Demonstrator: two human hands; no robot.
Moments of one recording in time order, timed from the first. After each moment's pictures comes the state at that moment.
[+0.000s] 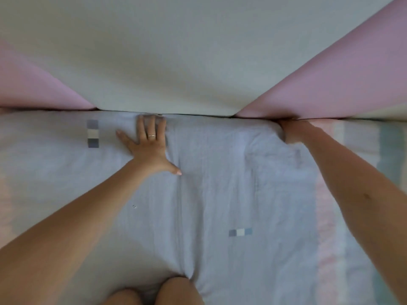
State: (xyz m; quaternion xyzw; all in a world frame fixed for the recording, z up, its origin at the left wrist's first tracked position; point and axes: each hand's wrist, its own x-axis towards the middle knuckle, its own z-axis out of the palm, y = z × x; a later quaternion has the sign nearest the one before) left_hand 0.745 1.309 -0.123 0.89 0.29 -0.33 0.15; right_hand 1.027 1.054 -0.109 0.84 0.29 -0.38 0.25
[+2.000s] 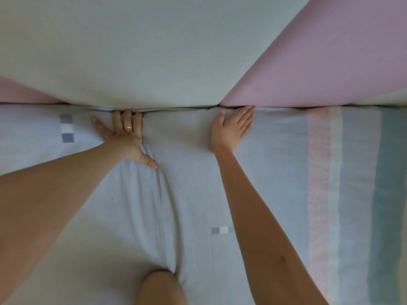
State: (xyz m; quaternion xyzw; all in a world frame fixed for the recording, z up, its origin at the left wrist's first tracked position) left_hand 0.771 1.320 -0.139 0.83 0.28 -0.47 0.10; right_hand 0.903 1.140 -0.157 0.95 -0.10 -0.15 -0.24
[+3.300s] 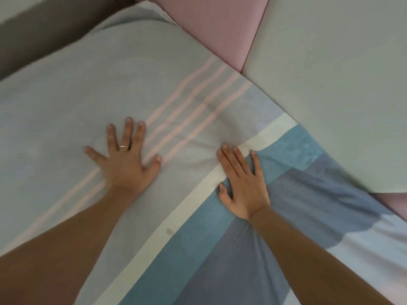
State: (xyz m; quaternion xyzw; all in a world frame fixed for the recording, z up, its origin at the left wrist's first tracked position) left_hand 0.075 1.855 -0.215 0.72 0.69 0.00 0.03; right_hand 0.341 1.775 -0.213 0.63 0.78 -0.03 -0.04
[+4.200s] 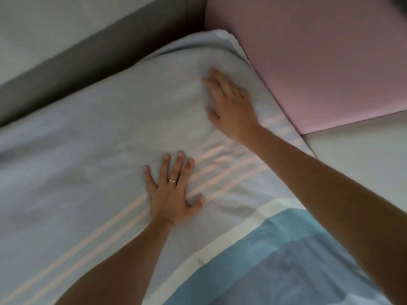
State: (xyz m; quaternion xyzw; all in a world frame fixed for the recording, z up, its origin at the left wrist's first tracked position) left_hand 0.061 1.864 -0.196 0.73 0.66 -0.02 0.15; right_hand 0.214 2.056 -0.138 0.54 0.84 -0.10 -0.02
